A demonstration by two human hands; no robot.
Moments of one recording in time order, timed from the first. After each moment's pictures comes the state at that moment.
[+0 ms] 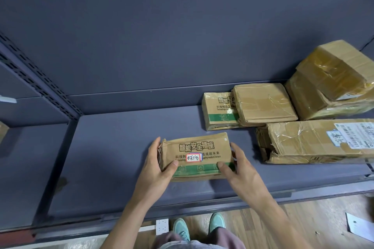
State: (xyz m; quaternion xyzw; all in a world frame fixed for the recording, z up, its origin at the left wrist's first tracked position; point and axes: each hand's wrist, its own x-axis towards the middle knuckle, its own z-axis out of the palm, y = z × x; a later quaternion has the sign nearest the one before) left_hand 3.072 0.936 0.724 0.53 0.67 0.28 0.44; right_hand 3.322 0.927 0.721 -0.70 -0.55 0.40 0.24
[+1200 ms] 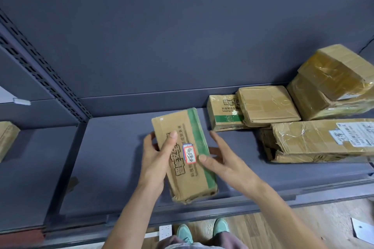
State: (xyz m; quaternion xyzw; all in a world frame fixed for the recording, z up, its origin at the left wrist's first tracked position) left_hand 3.075 0.956 0.749 0.30 0.58 0.51 0.56; right_hand 3.279 0.939 0.767 -0.56 -0.56 0.56 0.24
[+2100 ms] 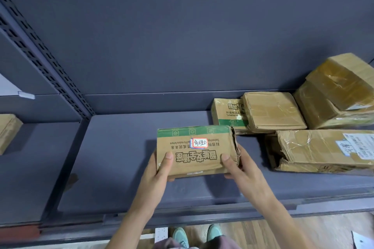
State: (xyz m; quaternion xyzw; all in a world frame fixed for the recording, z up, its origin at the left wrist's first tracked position) left_hand 3.057 0.919 0.728 0.44 0.58 0.43 0.54; right_hand 3.299 0.930 0.740 -0.62 -0.51 0.49 0.35
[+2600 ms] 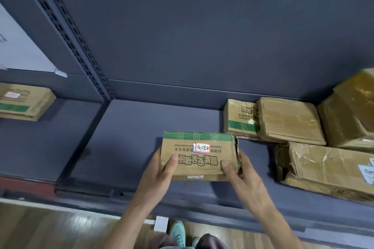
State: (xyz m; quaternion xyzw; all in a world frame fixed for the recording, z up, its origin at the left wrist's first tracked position) left_hand 3.076 0.901 0.736 0.45 0.70 0.35 0.43; right_hand 3.312 0.934 0.738 -0.63 -0.59 0.45 0.25
